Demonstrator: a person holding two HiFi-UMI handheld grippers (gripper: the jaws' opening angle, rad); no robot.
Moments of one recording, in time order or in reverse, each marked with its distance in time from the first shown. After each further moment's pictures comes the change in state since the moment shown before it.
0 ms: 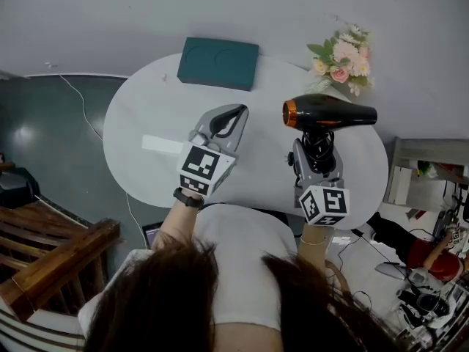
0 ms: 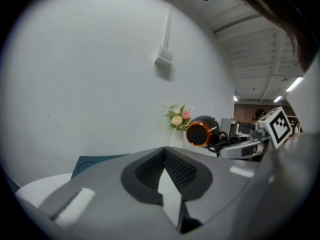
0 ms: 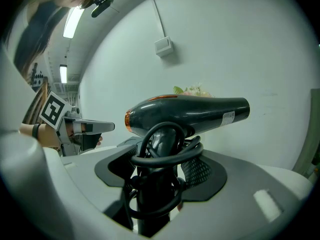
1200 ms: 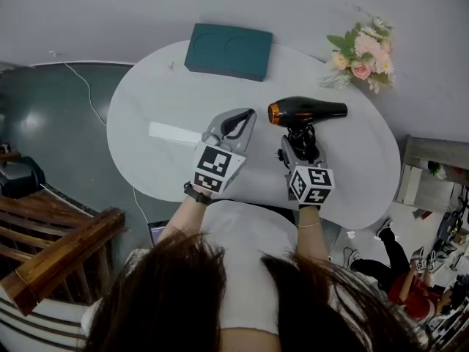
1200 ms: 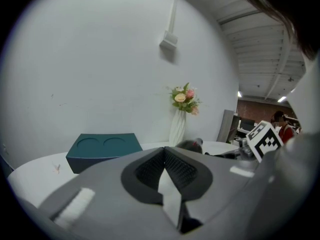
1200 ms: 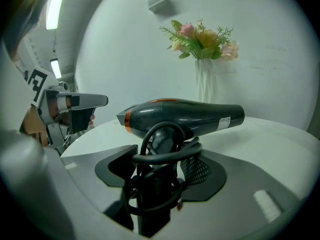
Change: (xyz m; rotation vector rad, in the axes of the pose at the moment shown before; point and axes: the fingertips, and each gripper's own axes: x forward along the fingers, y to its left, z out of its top) left arm 0.006 0.002 -0.080 -0.044 0.126 0.021; right arm 0.051 0.012 -0.137 0.088 0.293 0.038
